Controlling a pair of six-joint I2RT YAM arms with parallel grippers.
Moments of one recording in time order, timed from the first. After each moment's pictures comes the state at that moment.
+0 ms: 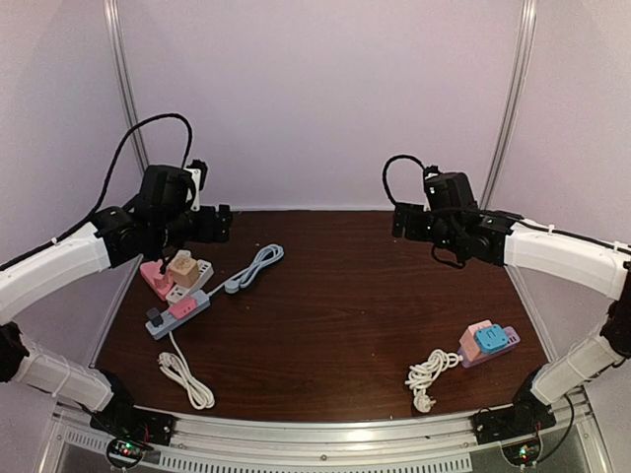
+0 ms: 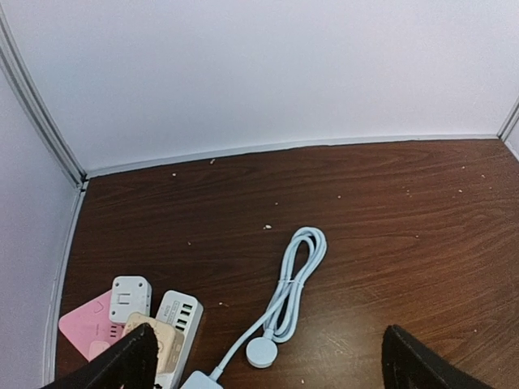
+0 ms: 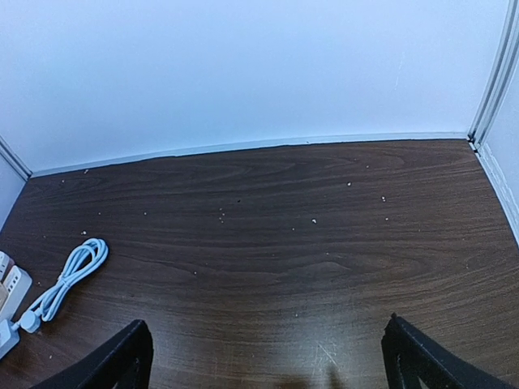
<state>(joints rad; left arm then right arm) -0.66 1.25 1.11 -0.37 -0.43 -0.26 0.66 1.41 1.12 -0.22 0.48 0.45</state>
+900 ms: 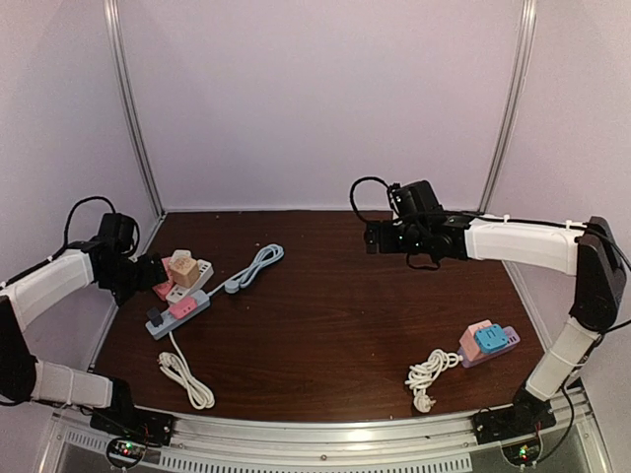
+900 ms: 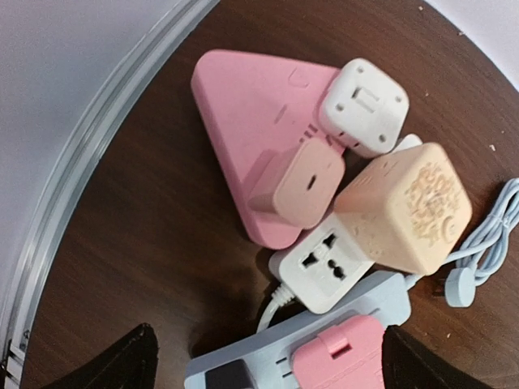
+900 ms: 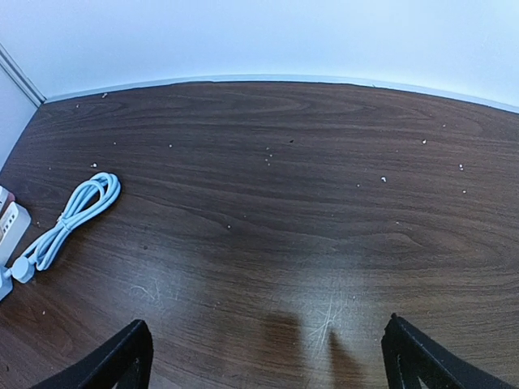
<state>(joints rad) -0.05 1.20 0.81 -0.57 -0.11 -0.52 0.66 1.65 1.22 -0.21 0.29 0.42</state>
